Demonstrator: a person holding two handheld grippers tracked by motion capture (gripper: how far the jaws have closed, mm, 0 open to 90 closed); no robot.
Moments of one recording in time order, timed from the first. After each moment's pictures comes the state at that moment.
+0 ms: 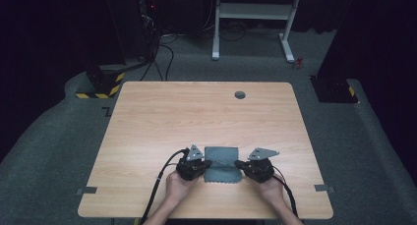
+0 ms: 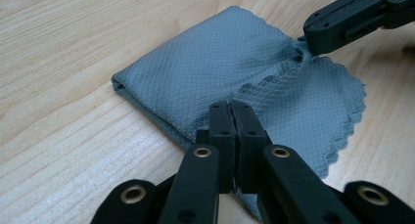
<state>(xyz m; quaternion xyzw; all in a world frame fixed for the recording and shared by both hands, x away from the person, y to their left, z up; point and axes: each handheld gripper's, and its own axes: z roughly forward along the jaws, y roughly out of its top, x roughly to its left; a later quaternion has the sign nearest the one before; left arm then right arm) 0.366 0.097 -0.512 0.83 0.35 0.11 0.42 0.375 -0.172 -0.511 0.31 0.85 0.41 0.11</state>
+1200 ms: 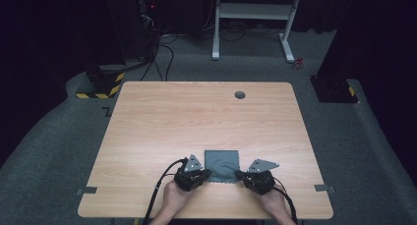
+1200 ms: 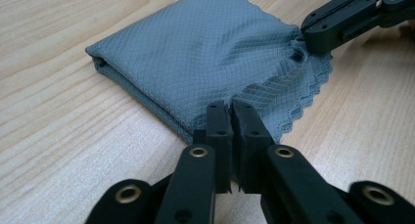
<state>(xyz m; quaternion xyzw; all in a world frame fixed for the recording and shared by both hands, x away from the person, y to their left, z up) 0.340 0.100 -0.523 0.84 0.33 0.10 0.42 0.345 -0.173 -0.522 0.29 0.86 0.41 0.11</state>
